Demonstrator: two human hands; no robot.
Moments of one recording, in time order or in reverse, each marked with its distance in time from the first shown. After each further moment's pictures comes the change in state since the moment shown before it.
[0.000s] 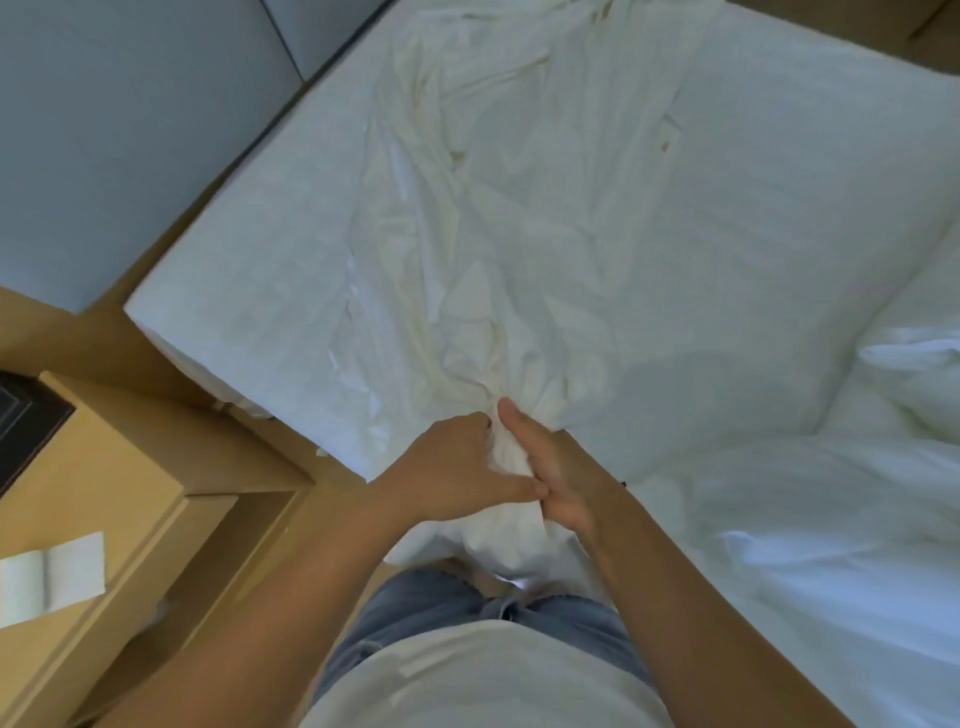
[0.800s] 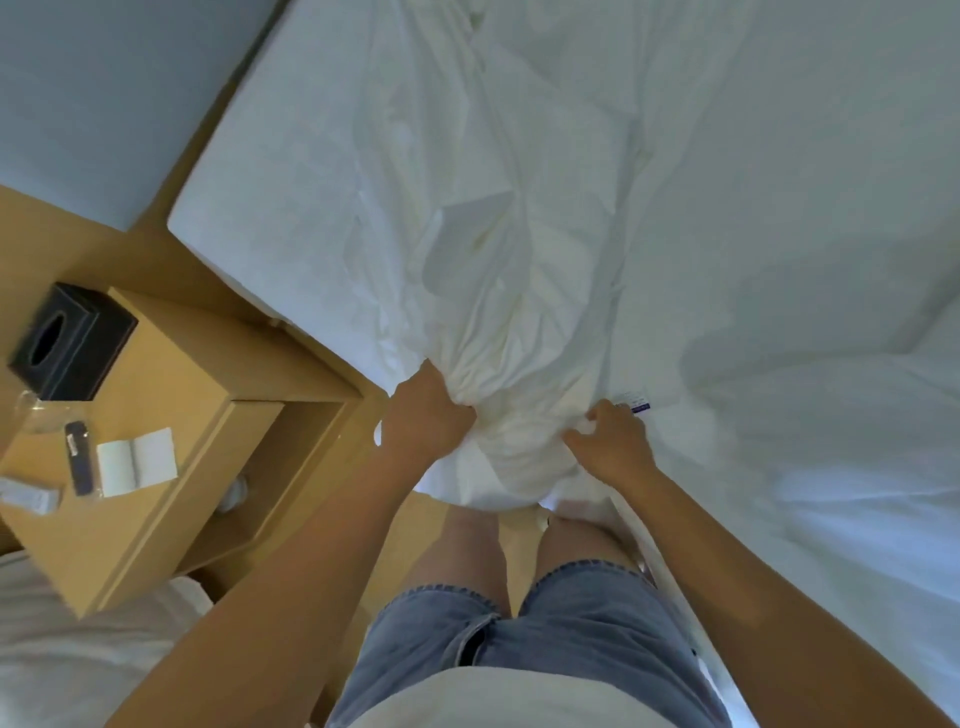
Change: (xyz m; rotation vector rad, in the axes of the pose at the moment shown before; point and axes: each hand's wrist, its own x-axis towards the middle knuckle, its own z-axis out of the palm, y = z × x) left_hand 0.033 -0.055 0.081 0.023 0.360 -0.408; right_hand 0.036 0.097 -0.119 -1.019 0.345 0.053
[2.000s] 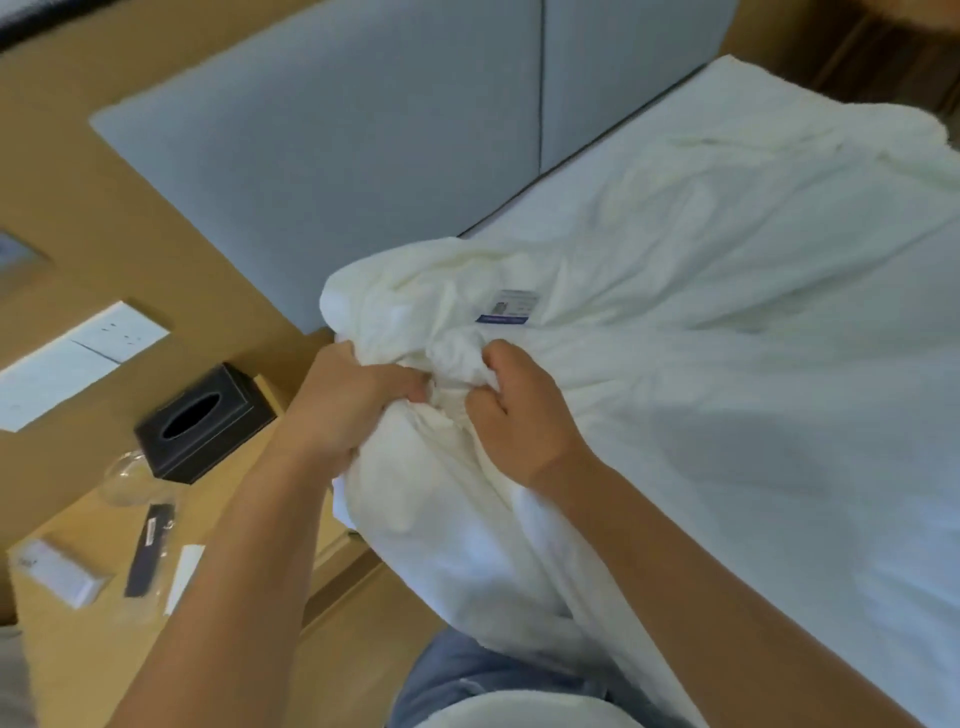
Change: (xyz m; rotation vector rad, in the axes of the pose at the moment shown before) left_hand 0.068 -0.154 -0.355 -0.959 0.215 0.125; right_hand -0.073 -0.462 0.071 0.145 0.144 -1.027
